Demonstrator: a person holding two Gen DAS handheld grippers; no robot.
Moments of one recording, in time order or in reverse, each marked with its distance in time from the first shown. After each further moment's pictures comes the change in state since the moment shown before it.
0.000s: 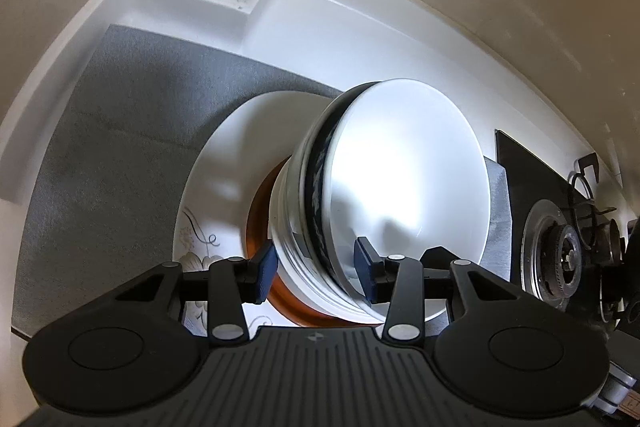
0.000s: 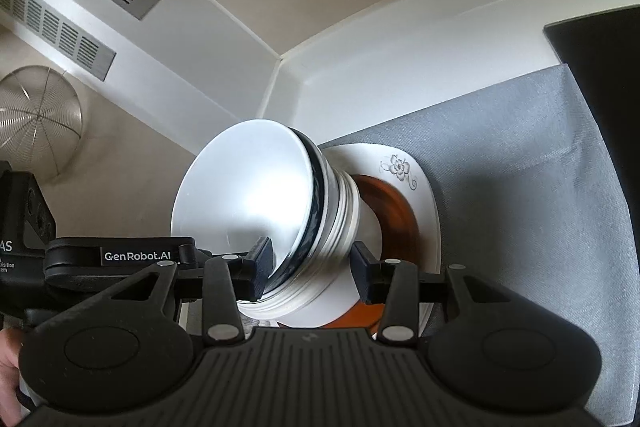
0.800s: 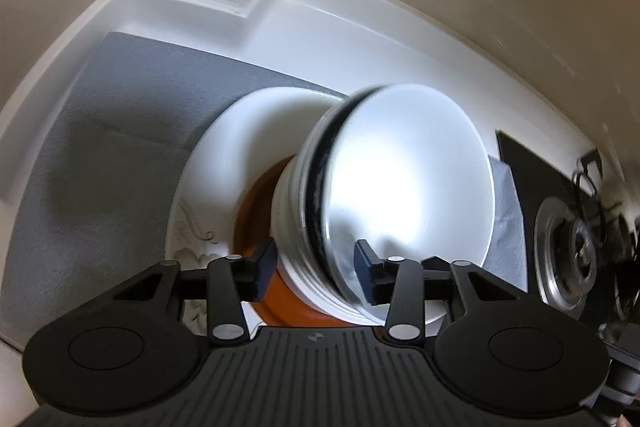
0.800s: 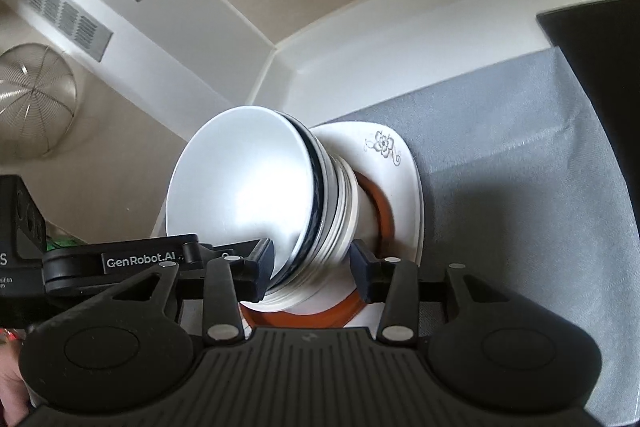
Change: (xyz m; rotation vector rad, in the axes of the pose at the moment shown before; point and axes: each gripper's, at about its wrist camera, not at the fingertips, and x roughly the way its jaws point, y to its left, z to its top) left arm 0.002 0.002 -0.029 0.021 -0.117 -0.002; right arm 0.000 -0.011 -0.017 -0.029 -0.015 -0.017
